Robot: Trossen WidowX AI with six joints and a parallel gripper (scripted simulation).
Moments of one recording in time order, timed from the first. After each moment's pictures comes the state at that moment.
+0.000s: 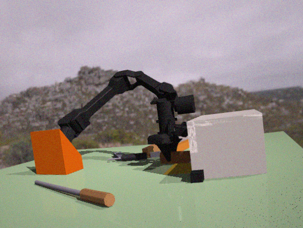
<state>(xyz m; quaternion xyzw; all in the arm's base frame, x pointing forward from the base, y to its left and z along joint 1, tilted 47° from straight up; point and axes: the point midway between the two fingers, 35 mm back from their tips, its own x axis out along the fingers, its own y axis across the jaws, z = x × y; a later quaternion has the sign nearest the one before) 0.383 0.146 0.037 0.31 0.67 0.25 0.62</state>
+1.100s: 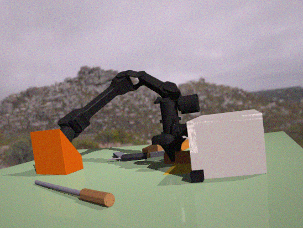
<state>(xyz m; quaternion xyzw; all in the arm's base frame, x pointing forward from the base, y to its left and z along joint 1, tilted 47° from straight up) 0.401 0.140 0.030 0.31 0.67 0.26 0.62</state>
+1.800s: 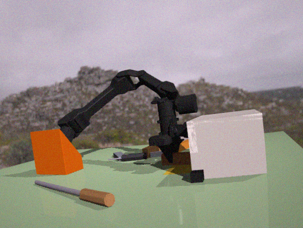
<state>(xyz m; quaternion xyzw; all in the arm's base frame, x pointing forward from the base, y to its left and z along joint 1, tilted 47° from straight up) 0.399 0.127 0.016 0.31 0.67 0.26 0.62</state>
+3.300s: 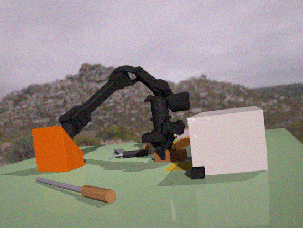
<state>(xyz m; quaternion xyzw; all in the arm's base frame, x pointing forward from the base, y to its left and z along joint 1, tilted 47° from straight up) 0.369 0.127 0.018 0.31 0.67 0.25 0.62</state>
